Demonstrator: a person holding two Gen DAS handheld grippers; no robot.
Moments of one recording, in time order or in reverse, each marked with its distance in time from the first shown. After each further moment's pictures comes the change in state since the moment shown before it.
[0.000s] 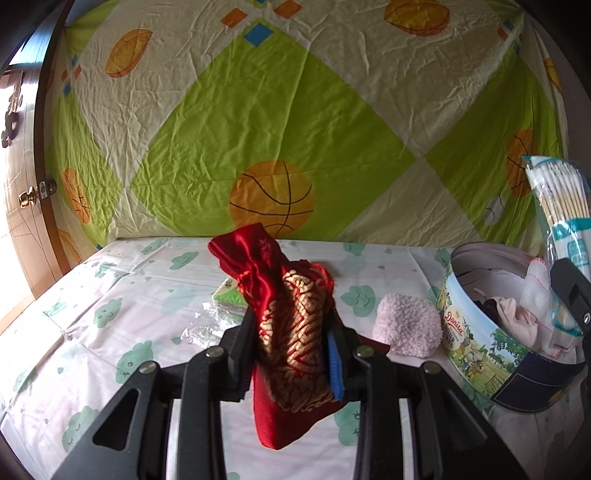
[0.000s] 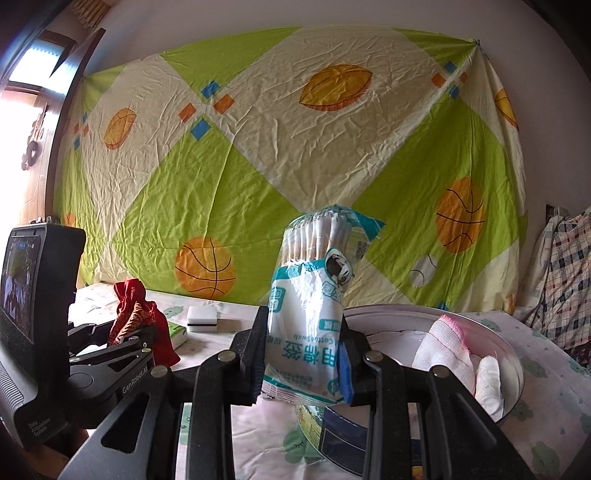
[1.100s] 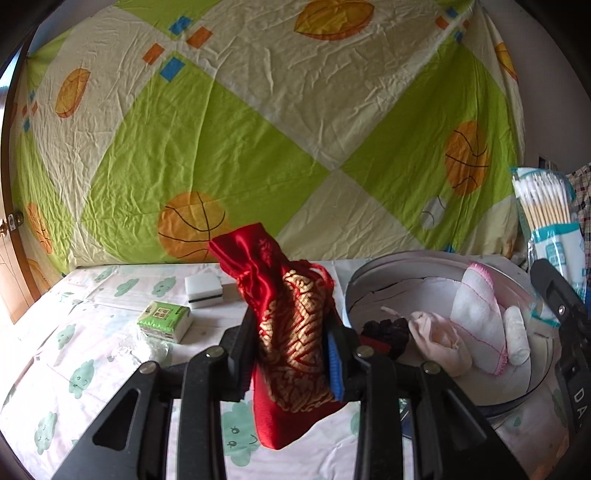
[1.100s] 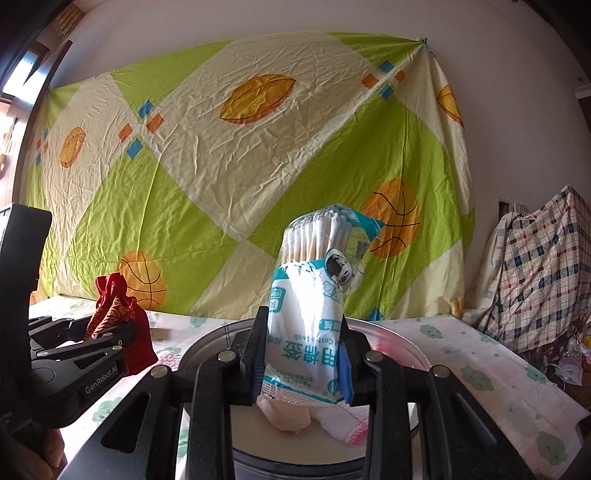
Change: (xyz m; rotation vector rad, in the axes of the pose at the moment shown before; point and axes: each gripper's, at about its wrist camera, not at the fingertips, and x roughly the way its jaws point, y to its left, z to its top) left arm -0.021 -0.094 0.019 0.077 -0.039 -0.118; right arm -0.013 -0.098 0.004 0.030 -0.033 -0.144
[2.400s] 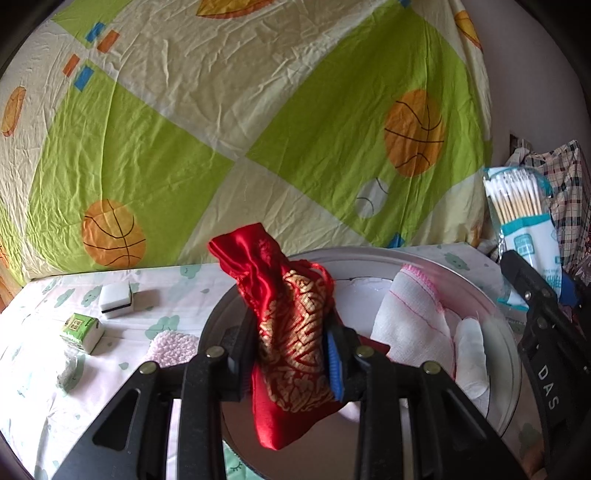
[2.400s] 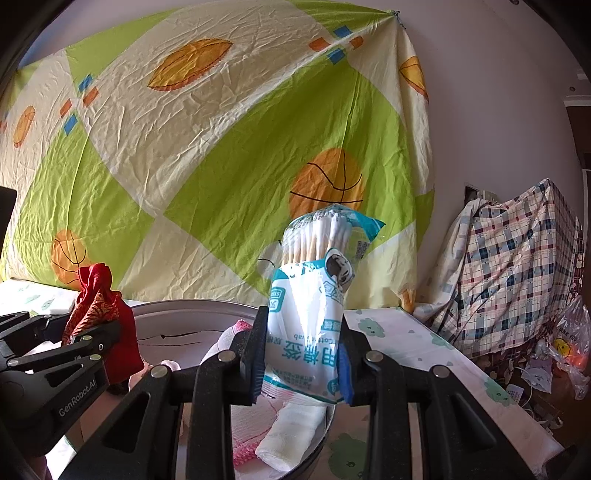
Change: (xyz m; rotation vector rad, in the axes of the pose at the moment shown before) left arm 0.037 -0.101 0.012 0.051 0.052 -0.114; right arm 0.052 -0.080 -0.002 -0.032 0.092 -0.145
